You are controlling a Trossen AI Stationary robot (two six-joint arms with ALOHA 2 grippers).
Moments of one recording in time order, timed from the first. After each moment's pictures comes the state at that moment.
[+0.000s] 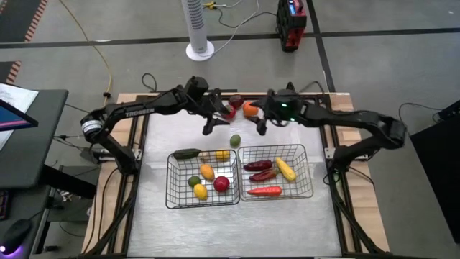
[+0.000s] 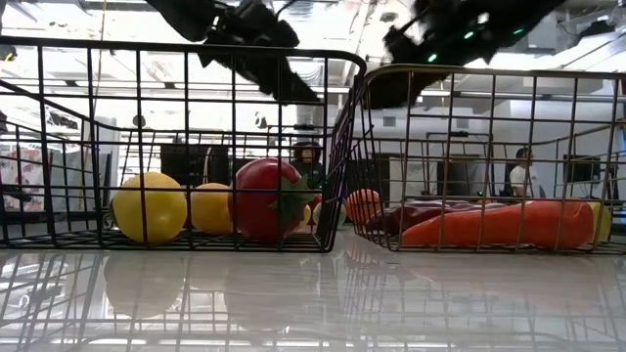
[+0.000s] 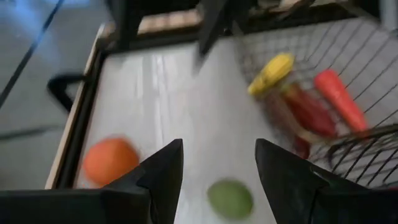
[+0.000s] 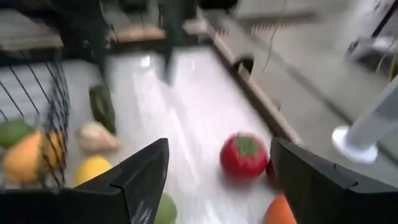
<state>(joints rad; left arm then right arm) 0.52 1.58 1.19 -0.19 0.54 0.43 -0.43 1.34 0.87 0.10 -0.07 -0.10</state>
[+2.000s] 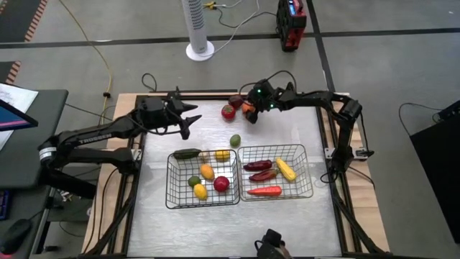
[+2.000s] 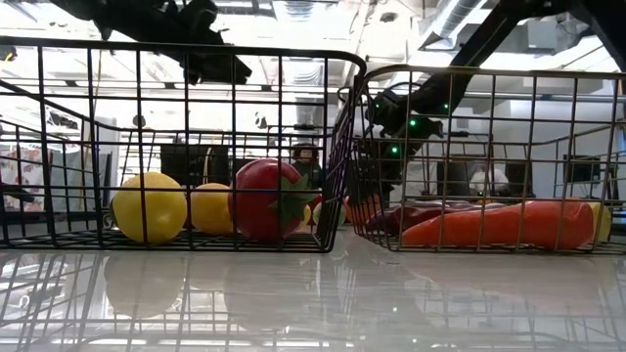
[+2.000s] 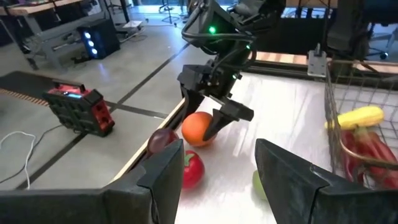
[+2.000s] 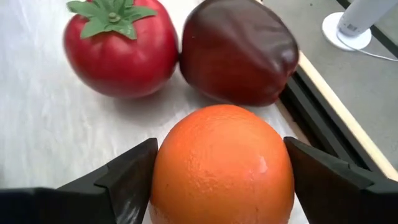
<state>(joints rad) 0.44 0.96 0.69 -0.01 -0.01 0.08 -0.66 1.91 1.13 -0.08 -0.11 -0.18</state>
